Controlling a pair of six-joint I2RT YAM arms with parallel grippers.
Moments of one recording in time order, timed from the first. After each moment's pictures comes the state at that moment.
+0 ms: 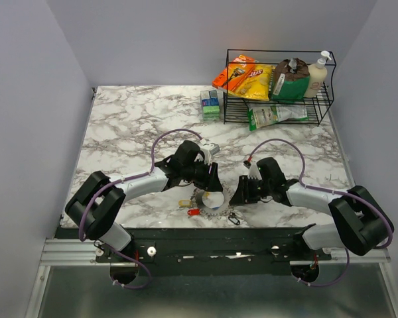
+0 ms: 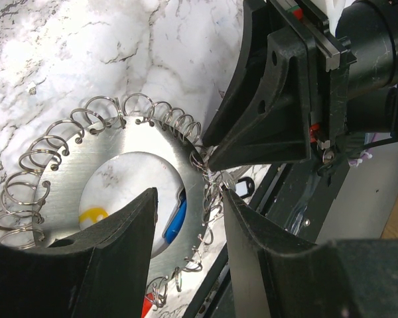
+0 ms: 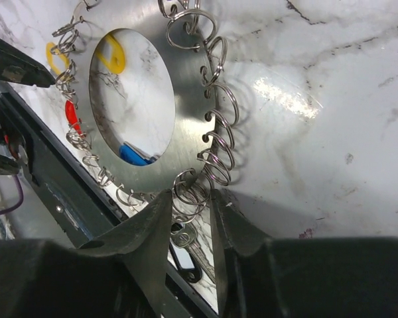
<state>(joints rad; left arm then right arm) -0.74 1.53 0.80 0.05 0.54 -0.44 0.52 1.35 0.43 0.04 -0.52 0.50</state>
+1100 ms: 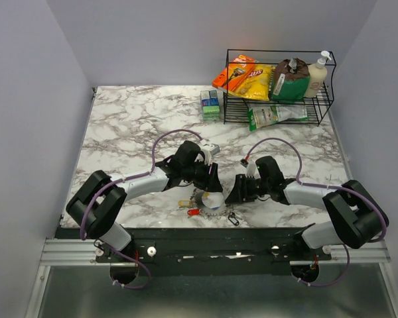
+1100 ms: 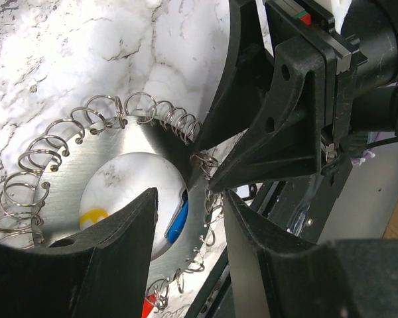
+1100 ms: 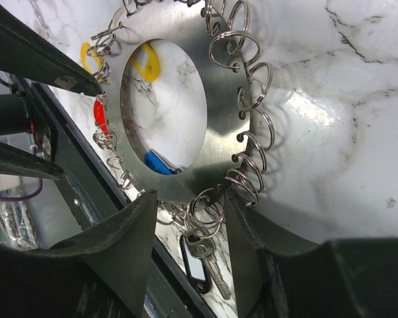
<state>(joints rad) -0.74 1.54 0.80 0.05 0.54 -0.43 0.52 1.41 0.43 0.16 -0.62 0.50</state>
